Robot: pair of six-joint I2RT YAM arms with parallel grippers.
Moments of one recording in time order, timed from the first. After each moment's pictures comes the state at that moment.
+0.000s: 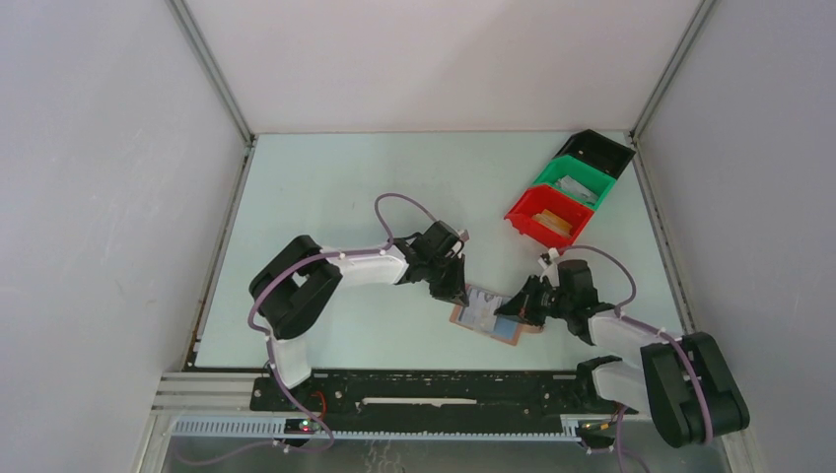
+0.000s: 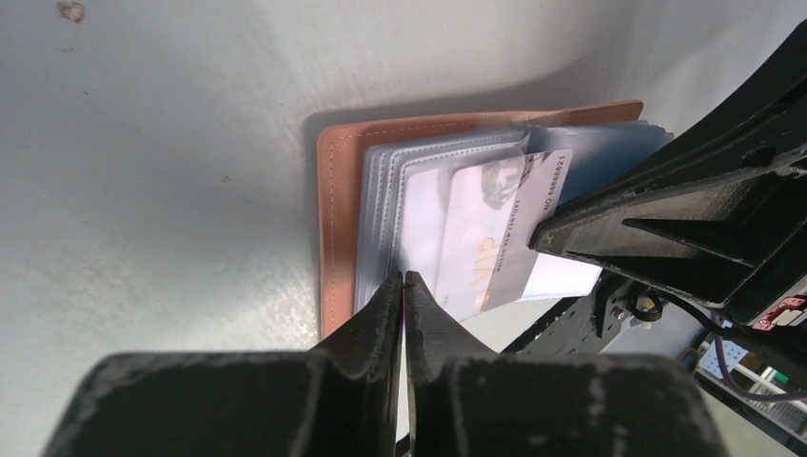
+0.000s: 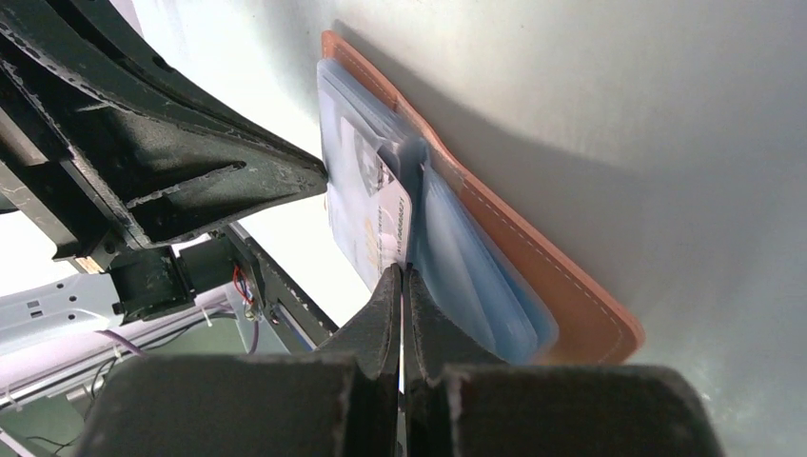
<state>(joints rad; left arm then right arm) -0.86 1.85 1.08 -0.21 0.32 -0.73 0.23 1.17 0.21 0.17 -0.66 0.78</state>
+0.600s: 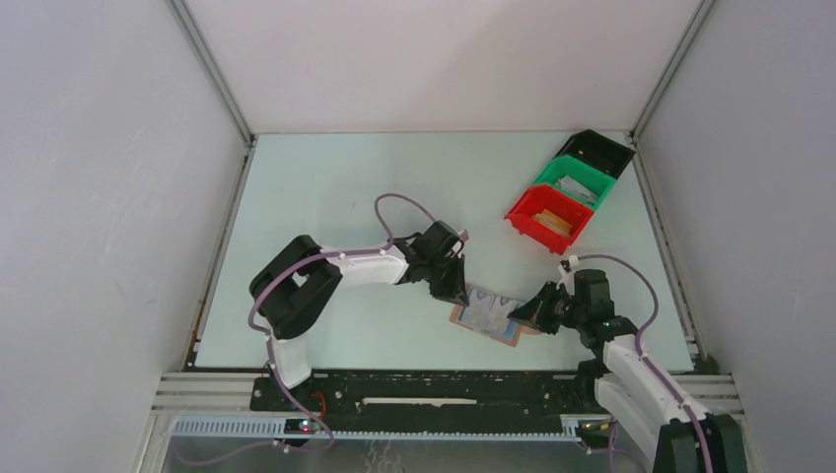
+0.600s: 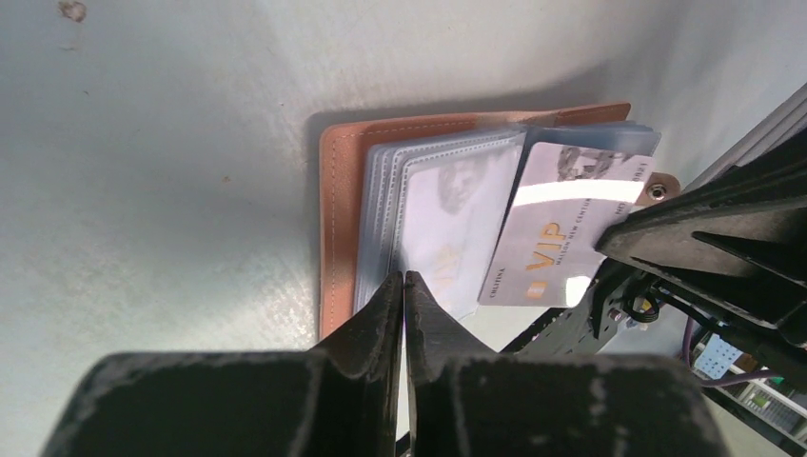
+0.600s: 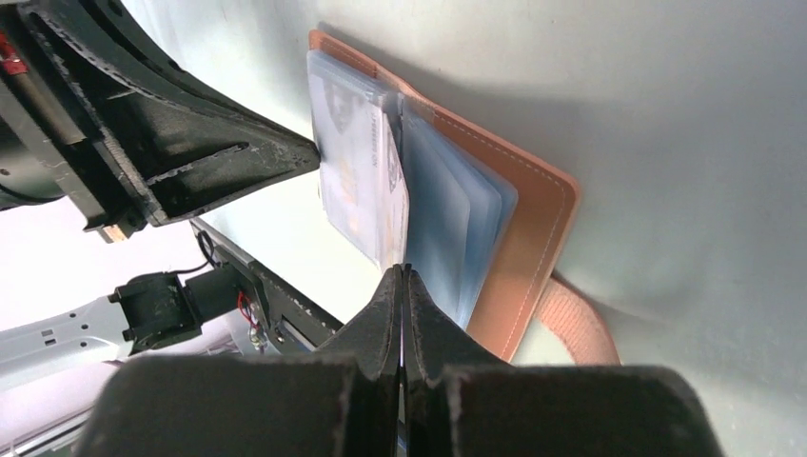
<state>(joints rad) -0.86 1.85 1.08 -0.21 0.33 -0.74 0.16 0.81 0.18 -0.15 -0.59 0.80</state>
